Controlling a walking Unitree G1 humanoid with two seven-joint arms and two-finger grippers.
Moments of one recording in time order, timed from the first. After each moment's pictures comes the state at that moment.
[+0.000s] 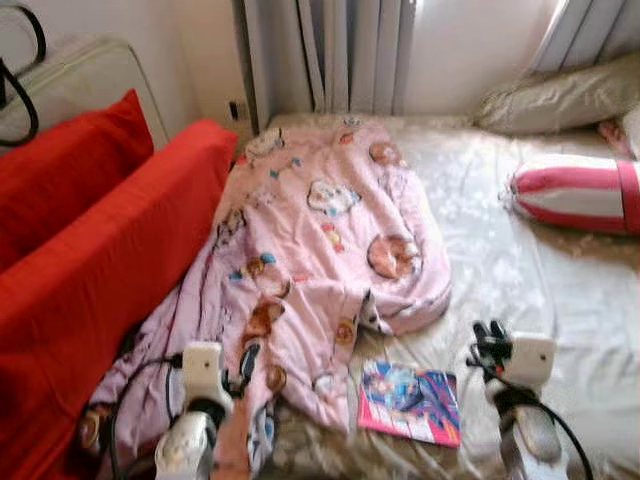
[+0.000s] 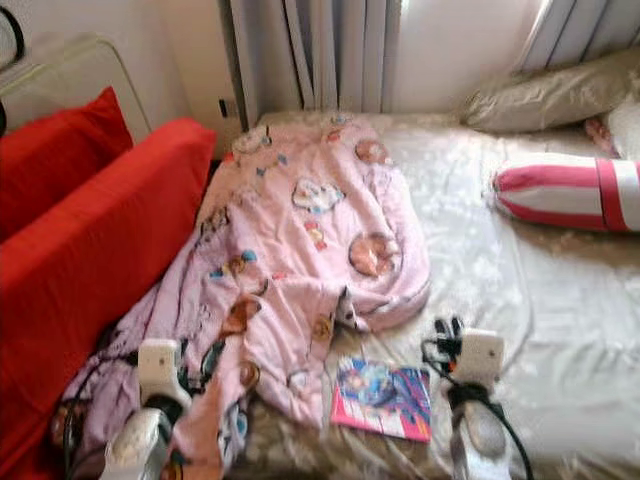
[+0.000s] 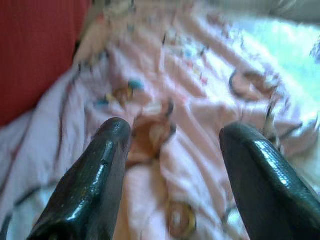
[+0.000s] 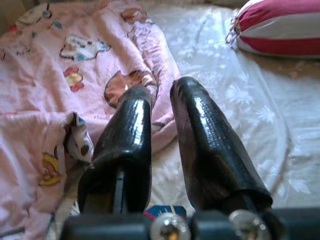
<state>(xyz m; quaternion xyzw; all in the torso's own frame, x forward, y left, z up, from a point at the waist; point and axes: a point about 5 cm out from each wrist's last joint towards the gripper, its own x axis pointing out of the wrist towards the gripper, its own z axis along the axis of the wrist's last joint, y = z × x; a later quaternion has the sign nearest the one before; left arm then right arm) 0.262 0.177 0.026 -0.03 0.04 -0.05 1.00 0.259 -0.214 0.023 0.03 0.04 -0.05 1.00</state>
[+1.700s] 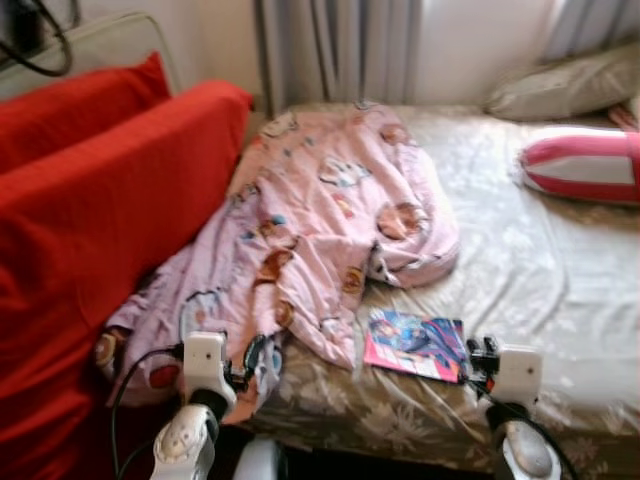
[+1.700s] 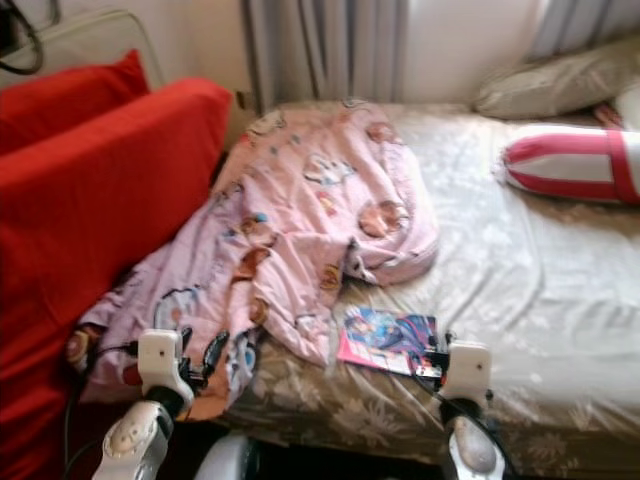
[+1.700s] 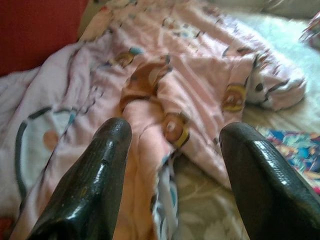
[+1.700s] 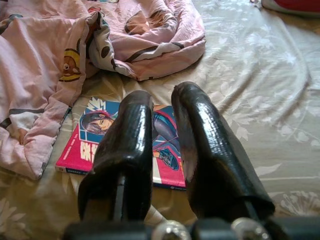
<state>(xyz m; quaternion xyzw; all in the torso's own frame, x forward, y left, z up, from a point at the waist) 0.261 0.173 0.036 -0.04 0.05 -0.07 1.00 0.241 -0.202 0.005 0.00 0.11 -0.02 0.99</state>
